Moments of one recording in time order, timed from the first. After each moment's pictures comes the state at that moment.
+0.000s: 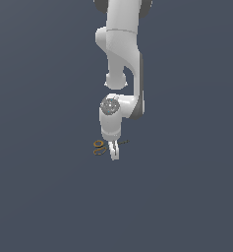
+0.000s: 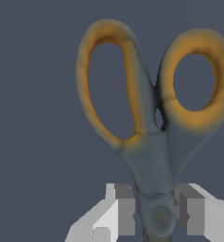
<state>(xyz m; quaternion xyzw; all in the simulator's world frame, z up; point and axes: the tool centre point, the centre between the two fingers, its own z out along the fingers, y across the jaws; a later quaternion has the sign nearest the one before) -0.037 -0.022 0.010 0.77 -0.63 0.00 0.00</state>
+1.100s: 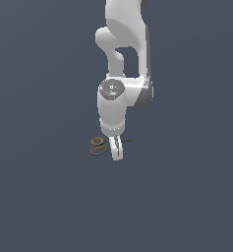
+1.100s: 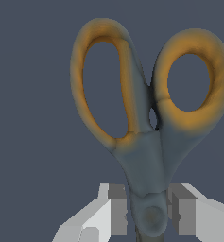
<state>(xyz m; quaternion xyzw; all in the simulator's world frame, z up) 0.011 -0.012 0.117 0.77 -0.63 0.00 0.00</state>
